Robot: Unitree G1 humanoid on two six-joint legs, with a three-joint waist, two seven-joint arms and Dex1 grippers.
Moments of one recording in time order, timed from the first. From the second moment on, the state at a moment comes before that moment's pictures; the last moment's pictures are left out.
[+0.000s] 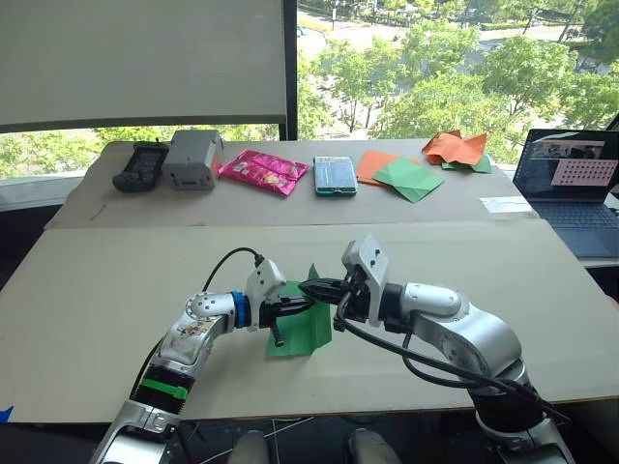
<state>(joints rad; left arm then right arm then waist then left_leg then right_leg) -0.39 0.39 -0.20 0.14 -0.24 0.30 -1.00 -0.43 -0.39 0.24 -0.48 0.44 0.84 0.62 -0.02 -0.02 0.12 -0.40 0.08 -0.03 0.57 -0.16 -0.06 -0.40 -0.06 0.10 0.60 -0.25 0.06</state>
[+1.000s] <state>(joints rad) -0.19 0.54 -0.14 0.03 -0.23 0.28 -0.95 -0.29 -0.45 0.34 -0.27 0.20 0.78 0.53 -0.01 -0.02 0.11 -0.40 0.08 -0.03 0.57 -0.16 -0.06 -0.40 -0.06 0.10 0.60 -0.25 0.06</state>
